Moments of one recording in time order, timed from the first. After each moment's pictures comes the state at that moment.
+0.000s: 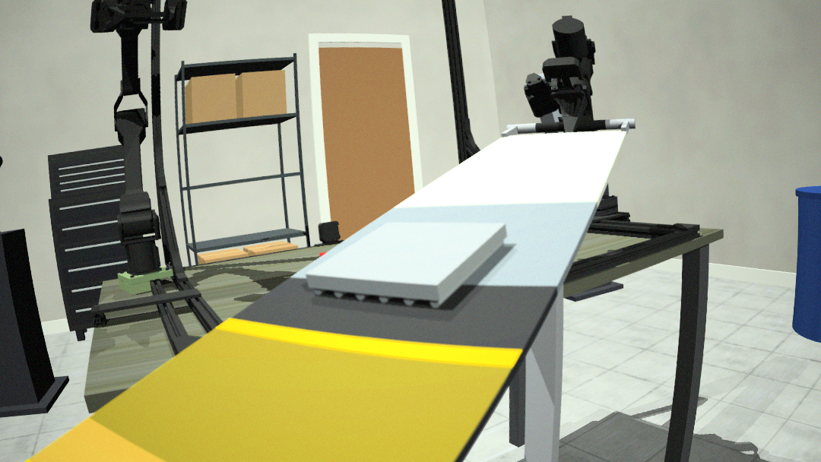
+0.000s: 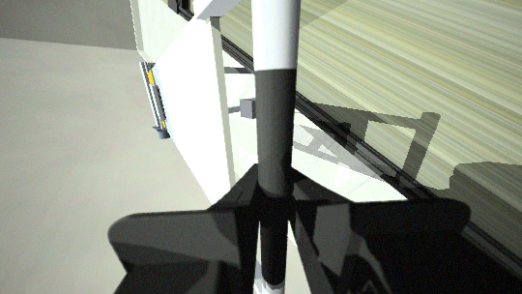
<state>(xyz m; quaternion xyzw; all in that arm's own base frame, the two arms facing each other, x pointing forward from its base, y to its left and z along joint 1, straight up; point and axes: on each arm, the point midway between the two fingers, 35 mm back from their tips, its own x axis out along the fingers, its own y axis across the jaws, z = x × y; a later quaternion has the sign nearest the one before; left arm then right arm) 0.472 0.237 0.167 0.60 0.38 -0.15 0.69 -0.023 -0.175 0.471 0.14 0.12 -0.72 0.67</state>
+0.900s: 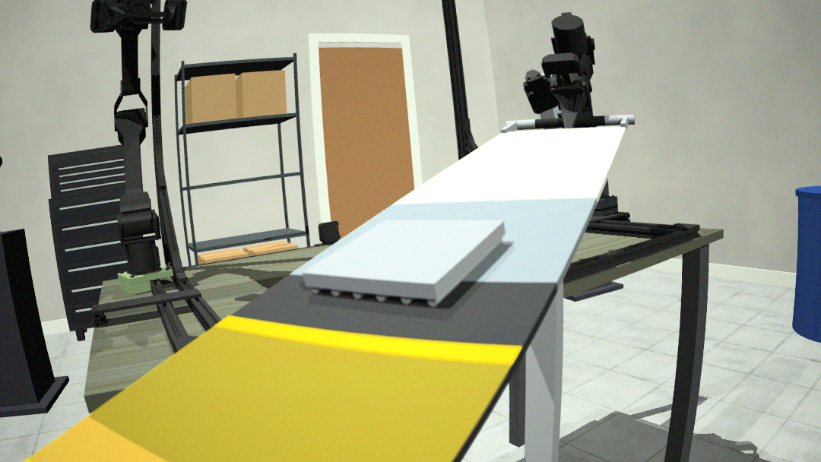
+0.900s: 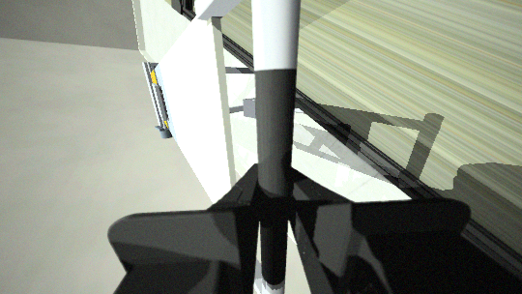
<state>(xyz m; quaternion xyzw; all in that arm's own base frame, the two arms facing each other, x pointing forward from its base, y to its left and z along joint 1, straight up) 0.473 0.237 0.173 0.60 0.38 -0.15 0.69 -0.023 -0.175 0.471 0.14 0.12 -0.72 0.67</state>
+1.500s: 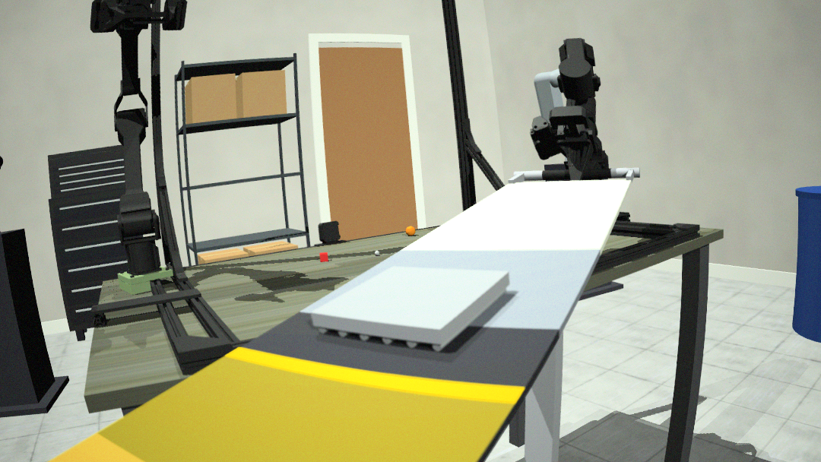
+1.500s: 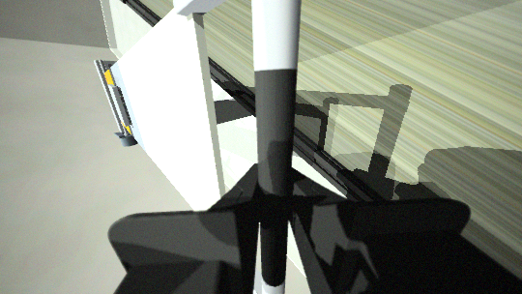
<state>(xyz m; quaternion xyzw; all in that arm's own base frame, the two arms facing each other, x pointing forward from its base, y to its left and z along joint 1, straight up) 0.460 0.233 0.088 0.58 0.40 -0.18 0.69 -0.023 -0.175 0.471 0.14 0.12 -0.72 0.67</state>
